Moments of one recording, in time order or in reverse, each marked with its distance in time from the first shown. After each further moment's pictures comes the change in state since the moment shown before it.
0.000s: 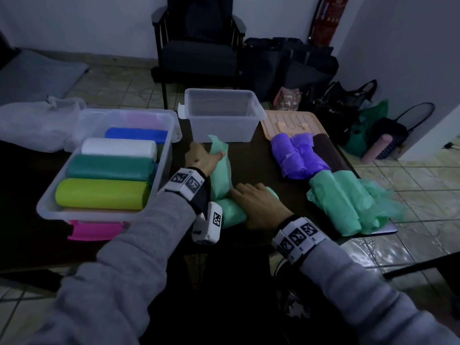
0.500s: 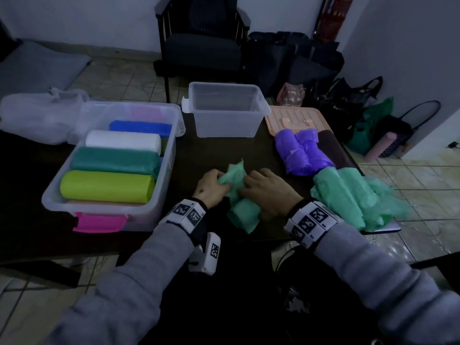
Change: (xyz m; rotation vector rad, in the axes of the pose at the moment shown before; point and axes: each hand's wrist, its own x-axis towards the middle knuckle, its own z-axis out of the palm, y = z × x) left_hand -0.033 -0.045 0.020 0.097 -0.250 0.085; right_hand 0.000 0.010 -0.020 -0.330 -0.103 -0.116
